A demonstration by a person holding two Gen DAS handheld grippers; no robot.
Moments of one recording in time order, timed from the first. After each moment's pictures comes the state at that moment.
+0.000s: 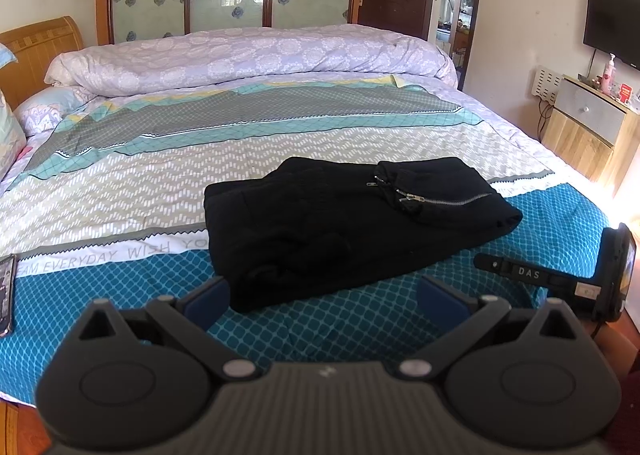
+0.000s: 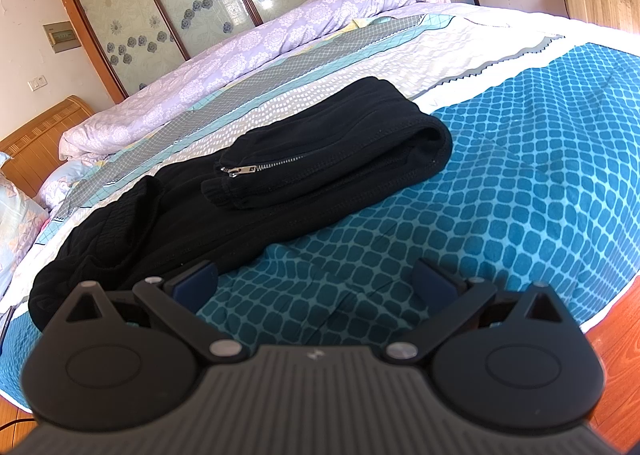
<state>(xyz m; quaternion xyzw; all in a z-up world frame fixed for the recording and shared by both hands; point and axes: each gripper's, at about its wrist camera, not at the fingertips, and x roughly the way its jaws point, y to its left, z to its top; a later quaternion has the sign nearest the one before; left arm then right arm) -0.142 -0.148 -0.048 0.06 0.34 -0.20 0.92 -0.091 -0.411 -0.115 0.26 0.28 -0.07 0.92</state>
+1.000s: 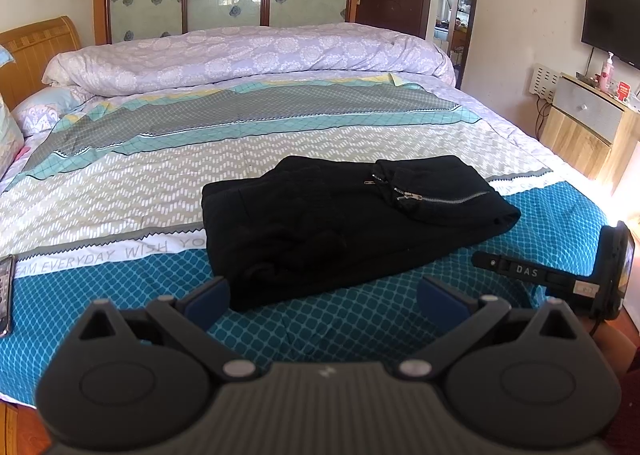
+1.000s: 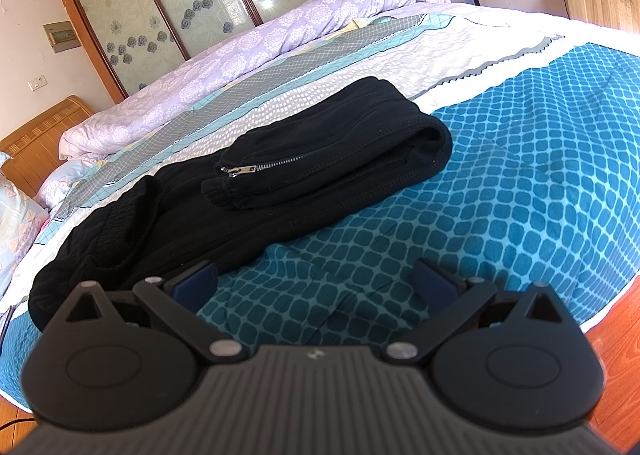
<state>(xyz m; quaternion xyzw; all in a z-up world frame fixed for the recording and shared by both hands) -0.143 -0.151 -0.049 0.06 0.34 -0.20 0.92 -0.091 -0.410 -0.115 0.26 0.28 -0.07 0.92</state>
